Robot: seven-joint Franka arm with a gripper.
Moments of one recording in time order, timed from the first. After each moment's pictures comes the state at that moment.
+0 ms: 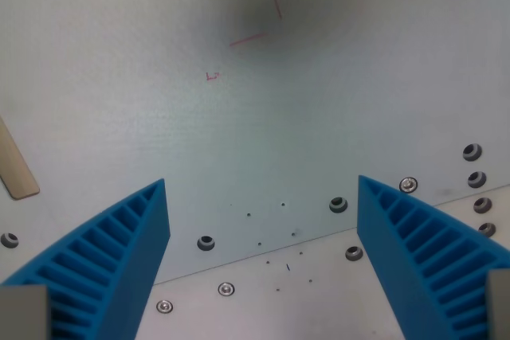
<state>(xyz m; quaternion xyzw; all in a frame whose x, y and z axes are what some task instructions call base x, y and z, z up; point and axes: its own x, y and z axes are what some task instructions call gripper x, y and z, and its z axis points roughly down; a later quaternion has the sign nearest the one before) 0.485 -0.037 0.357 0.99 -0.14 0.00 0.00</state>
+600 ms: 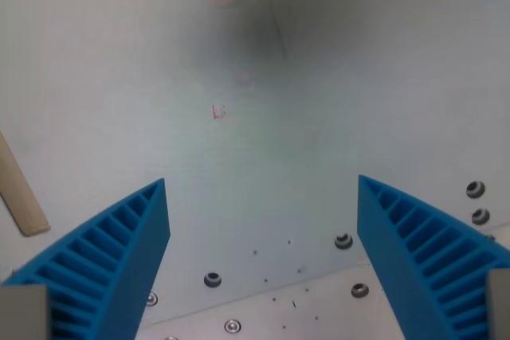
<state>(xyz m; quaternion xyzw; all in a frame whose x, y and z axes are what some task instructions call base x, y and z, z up) 0.514 -0.043 0.355 0.99 -0.14 0.01 0.00</state>
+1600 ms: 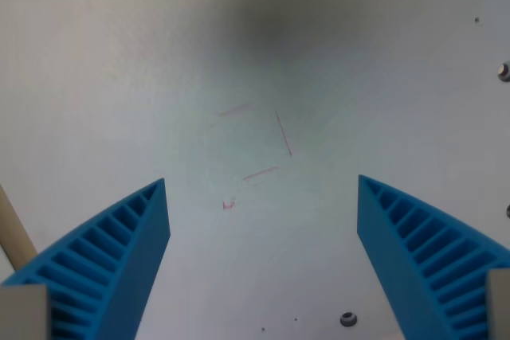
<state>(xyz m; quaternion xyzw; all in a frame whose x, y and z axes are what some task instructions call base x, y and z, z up) 0.587 -0.064 0.353 0.99 -0.15 0.03 0.01</state>
